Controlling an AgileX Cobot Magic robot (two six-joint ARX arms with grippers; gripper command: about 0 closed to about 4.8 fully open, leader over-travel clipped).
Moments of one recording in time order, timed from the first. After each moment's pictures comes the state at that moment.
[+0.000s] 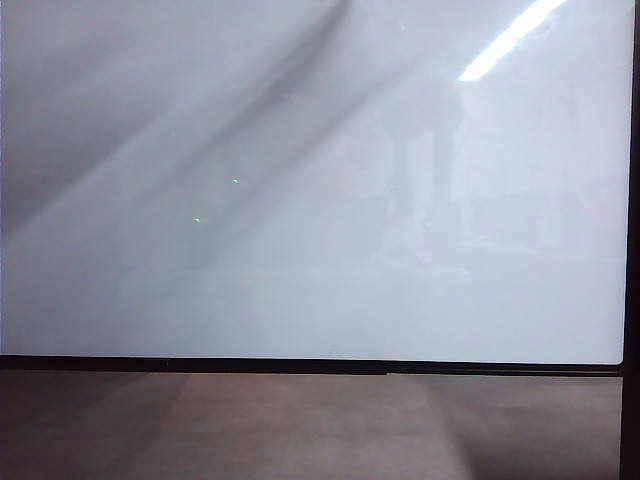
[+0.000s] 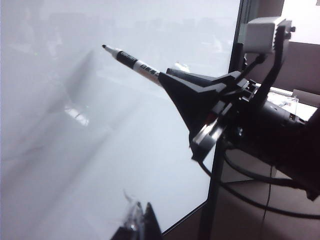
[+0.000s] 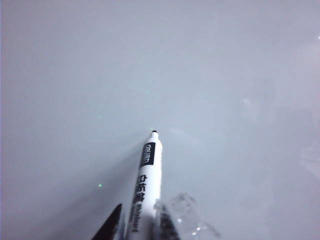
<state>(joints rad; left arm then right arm) -0.63 0.94 0.90 0.13 0.11 0.01 0.58 1.52 1.06 0.89 0.22 -0.18</state>
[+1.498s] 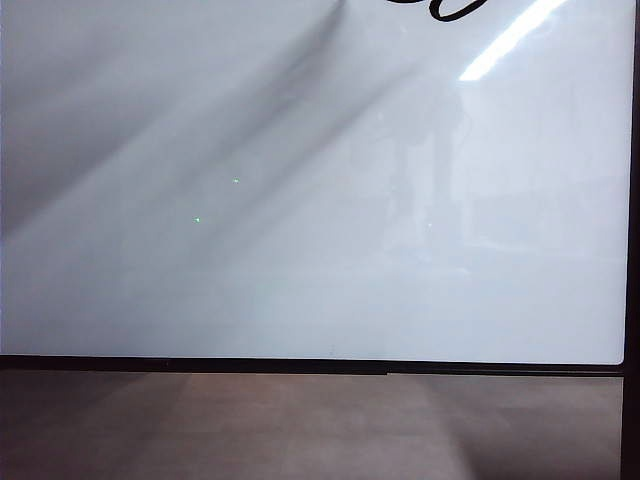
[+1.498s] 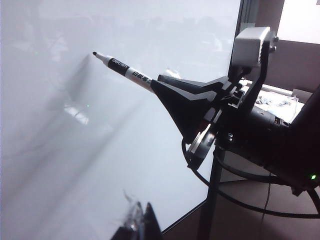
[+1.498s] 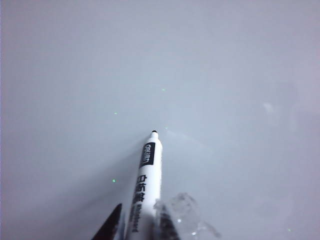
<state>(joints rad) -0.63 0.94 0.90 0.13 0.11 0.00 0.53 1.56 1.06 0.92 0.08 -0.17</state>
